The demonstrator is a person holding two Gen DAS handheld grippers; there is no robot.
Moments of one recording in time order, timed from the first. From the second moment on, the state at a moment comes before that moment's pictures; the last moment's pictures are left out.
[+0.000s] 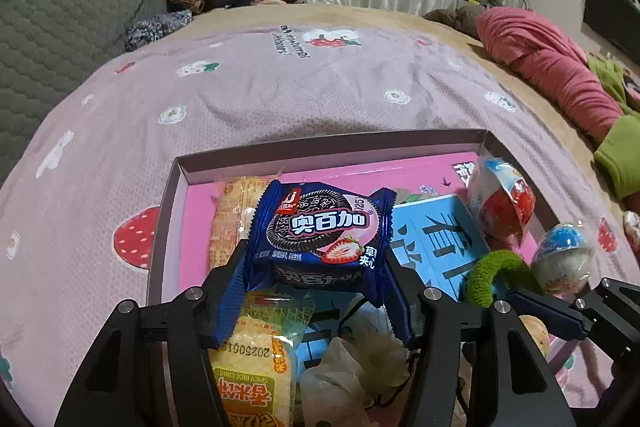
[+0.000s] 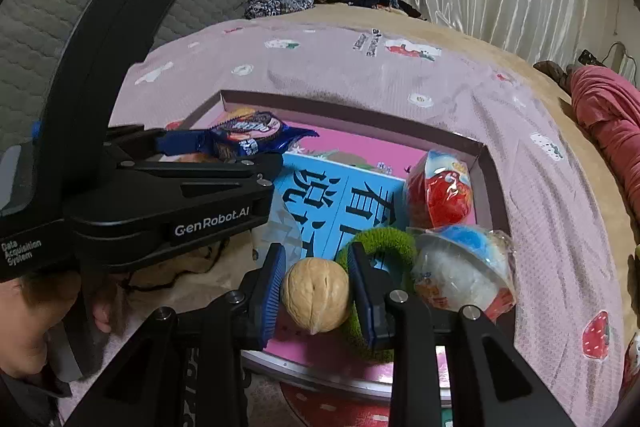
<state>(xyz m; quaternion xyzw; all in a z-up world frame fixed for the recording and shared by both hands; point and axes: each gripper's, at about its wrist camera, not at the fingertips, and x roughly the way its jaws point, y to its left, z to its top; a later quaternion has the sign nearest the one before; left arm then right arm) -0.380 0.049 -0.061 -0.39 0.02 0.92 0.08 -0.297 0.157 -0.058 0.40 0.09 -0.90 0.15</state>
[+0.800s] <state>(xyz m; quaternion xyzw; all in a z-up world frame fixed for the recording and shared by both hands) -0.369 0.048 -0.058 -0.40 0.05 0.91 0.07 -0.303 0.151 -0.074 0.43 0.11 -0.89 0.14</state>
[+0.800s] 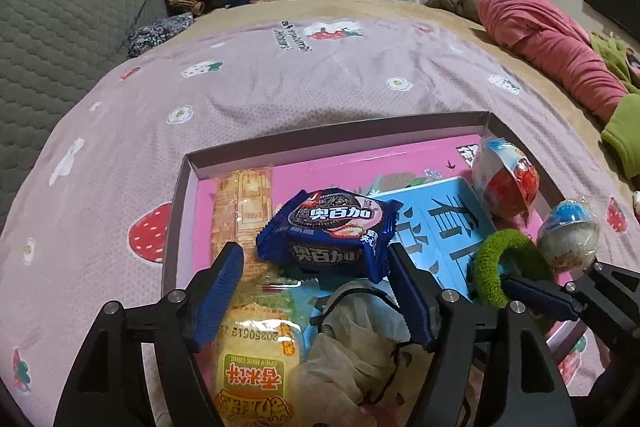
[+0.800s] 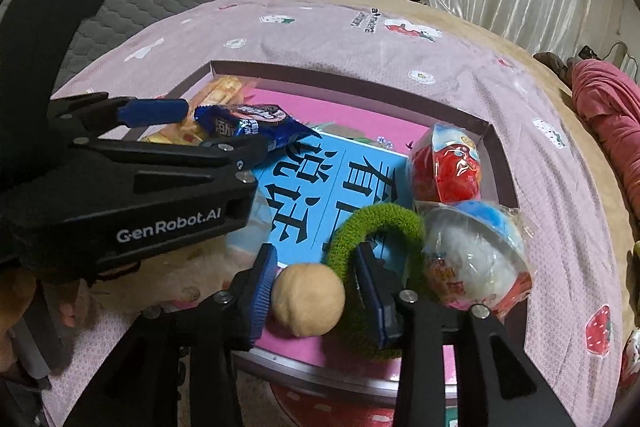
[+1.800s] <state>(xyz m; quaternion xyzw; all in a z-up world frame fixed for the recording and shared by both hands) -0.359 0.030 -0.037 -0.40 0.03 0.91 0.06 -0.296 0.162 -0.052 0.41 0.12 -0.90 0.11</state>
